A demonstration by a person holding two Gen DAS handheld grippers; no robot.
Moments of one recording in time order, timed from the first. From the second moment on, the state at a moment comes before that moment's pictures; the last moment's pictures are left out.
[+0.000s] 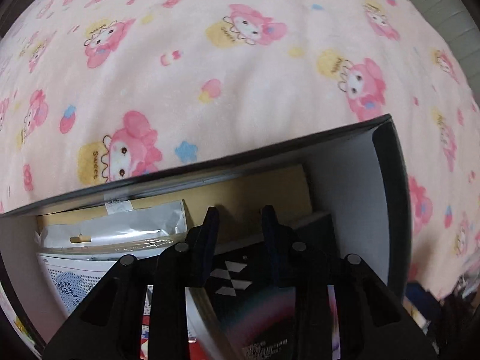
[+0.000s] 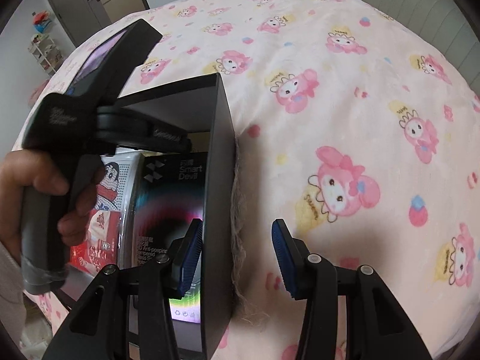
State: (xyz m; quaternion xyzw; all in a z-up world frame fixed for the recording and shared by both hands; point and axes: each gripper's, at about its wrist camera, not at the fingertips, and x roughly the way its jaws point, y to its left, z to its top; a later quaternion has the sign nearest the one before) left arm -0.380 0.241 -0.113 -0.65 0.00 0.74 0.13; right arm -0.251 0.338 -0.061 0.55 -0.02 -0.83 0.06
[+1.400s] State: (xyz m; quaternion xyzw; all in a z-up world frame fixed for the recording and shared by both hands) left arm -0.237 0.194 -0.040 -0.56 0.03 0.81 0.17; right arm -0.197 0.318 -0.020 0.49 -0.05 -0.87 0.07
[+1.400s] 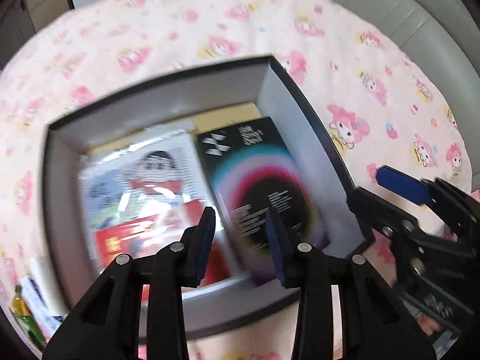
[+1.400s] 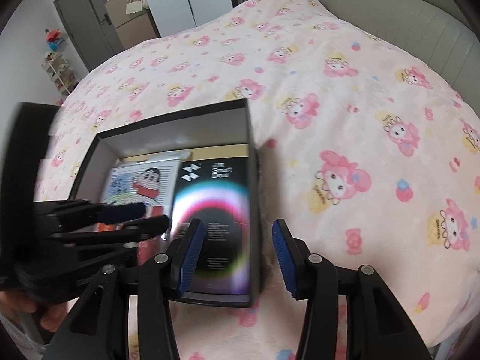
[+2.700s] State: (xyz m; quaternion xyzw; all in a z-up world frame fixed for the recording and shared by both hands) left arm -0.079 -0.004 0.062 -0.40 -0.02 0.92 -0.01; right arm -0.125 0.159 0.054 0.42 0.02 -0.90 0.15
